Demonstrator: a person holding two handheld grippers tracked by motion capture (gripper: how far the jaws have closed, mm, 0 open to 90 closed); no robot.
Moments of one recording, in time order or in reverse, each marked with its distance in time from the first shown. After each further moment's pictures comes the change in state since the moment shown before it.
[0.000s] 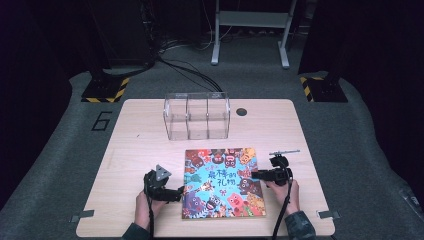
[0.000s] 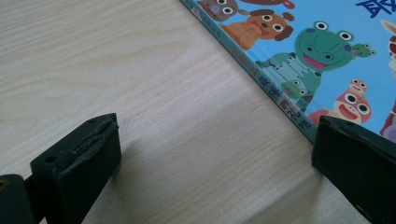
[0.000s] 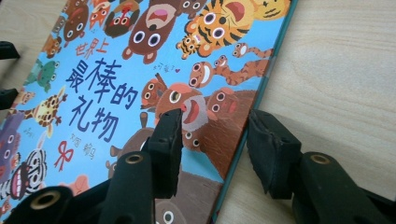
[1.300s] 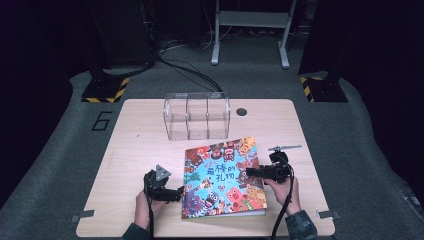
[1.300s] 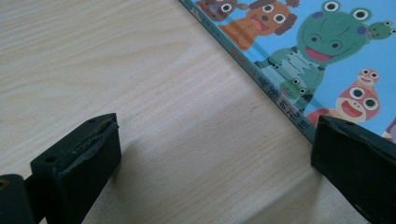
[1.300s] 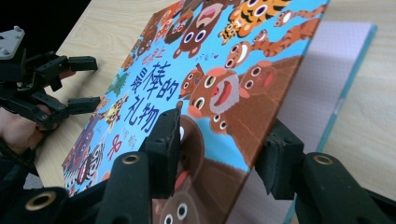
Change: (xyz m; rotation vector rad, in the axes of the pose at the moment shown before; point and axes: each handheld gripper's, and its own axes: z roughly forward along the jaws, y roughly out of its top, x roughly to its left) left arm 0.000 -0.001 0.001 -0.017 0.007 -0.004; right arm 0.035 0.016 -0.028 -0.049 0.134 -0.072
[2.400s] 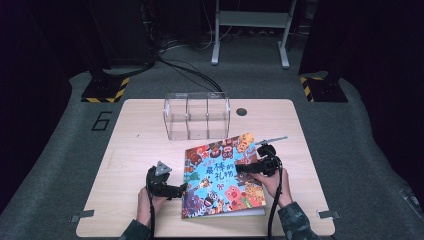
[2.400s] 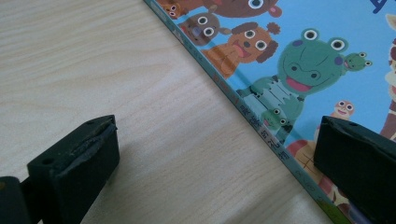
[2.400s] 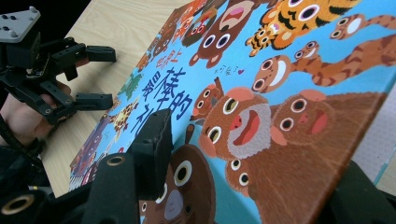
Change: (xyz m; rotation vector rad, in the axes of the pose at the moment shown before) left arm 0.005 0.009 0.007 -0.033 -0.115 -0.073; right arm 0.015 0.024 0.022 0.066 0.032 -0.068
